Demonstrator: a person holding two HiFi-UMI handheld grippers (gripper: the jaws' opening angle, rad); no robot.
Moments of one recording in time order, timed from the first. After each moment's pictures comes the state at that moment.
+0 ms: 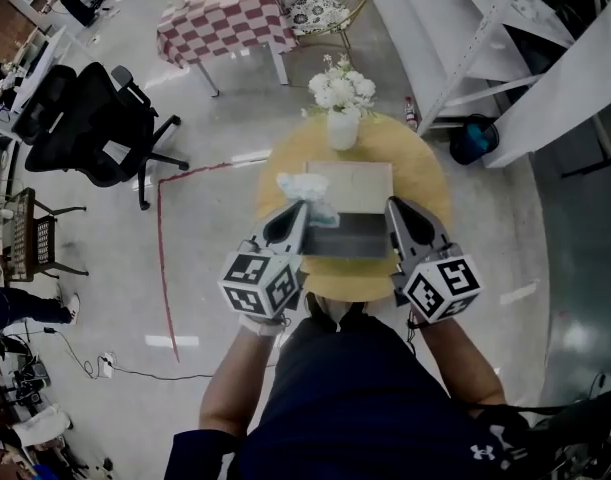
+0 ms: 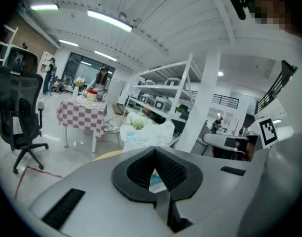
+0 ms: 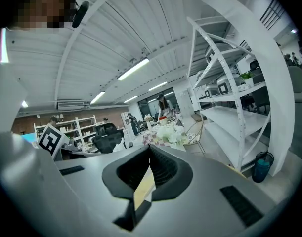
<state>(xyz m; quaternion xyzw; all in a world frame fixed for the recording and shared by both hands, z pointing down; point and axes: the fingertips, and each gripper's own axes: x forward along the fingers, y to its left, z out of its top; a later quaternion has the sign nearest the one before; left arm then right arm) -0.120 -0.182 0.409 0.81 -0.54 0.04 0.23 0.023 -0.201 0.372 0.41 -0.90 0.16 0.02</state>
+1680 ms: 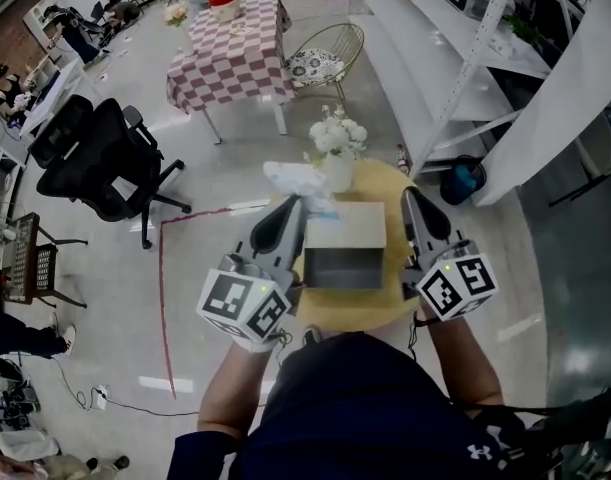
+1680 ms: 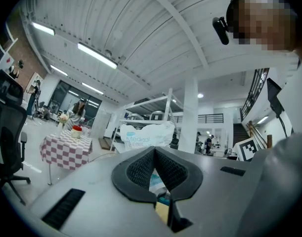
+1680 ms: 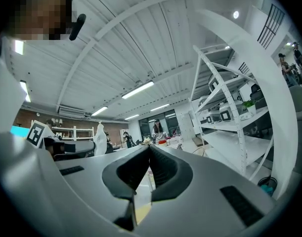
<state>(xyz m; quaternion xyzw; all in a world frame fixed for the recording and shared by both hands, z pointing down) -0.123 -0.175 0.245 0.85 -0.52 -0.09 0.06 0.042 -0.220 0.260 0.43 -0.90 0.06 -0.08</state>
